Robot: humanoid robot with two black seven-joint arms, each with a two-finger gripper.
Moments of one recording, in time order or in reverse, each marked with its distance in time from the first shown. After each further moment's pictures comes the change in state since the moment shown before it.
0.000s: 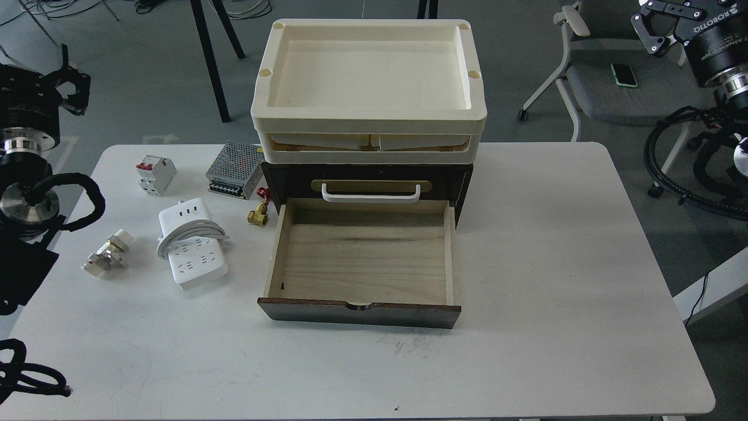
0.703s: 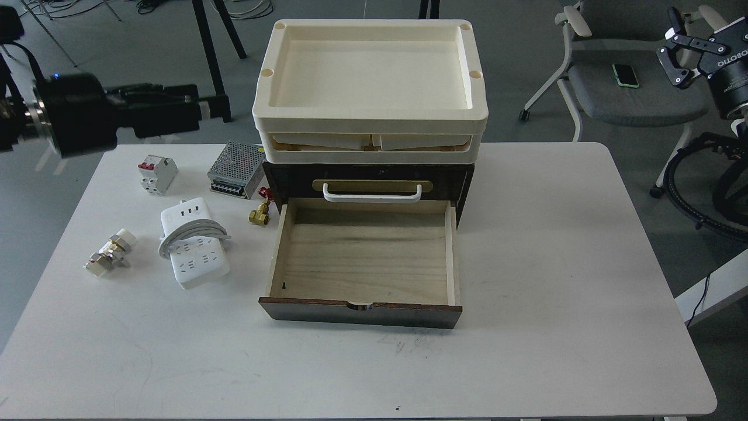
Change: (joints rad) left arm -0.048 0.474 0.268 -0.863 1.906 0.000 0.000; right arm -0.125 -0.027 0.069 -0.005 -0.001 0.000 0.002
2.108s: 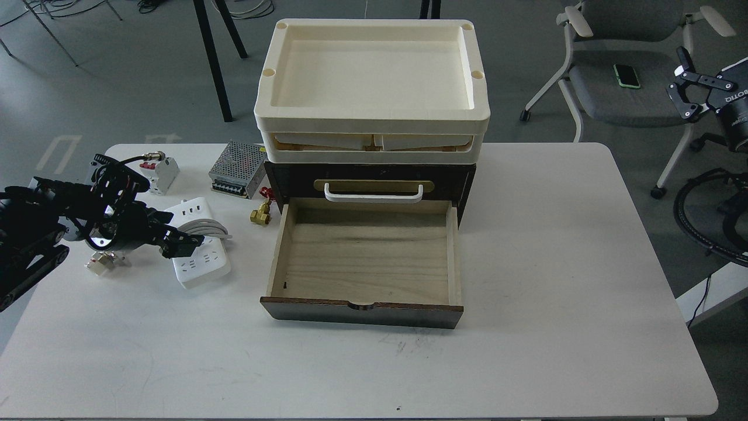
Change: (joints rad) left arm -0.004 -0.350 0.289 0.632 0.458 0.137 0.000; right arm -0.095 -0.021 0.022 0.004 0.001 0.000 0.000
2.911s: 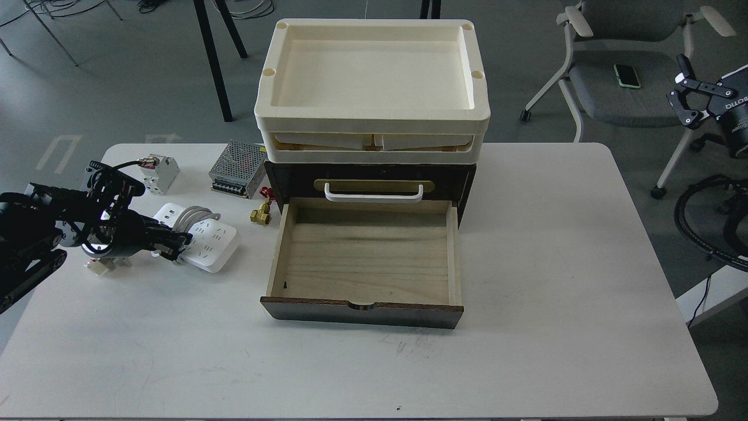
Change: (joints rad) left arm -0.006 0.004 0.050 0.022 -0.107 -0.026 0.000; right arm -0.015 0.000 0.004 -0.005 -0.001 0.000 0.000
